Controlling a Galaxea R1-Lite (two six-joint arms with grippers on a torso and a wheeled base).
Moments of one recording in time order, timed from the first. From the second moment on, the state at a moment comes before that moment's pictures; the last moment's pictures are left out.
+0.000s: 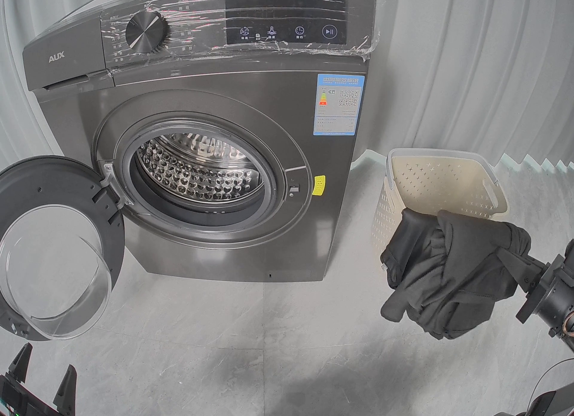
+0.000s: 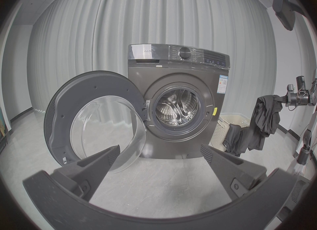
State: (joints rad) left arm 0.00 0.02 -0.02 0.00 0.00 -0.04; right arm 0.57 1.03 -0.16 -0.87 -0.18 0.18
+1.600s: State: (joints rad) left arm 0.00 0.02 -0.02 0.00 0.00 -0.04; right arm 0.56 1.08 -0.26 -0.75 -0.05 0.16
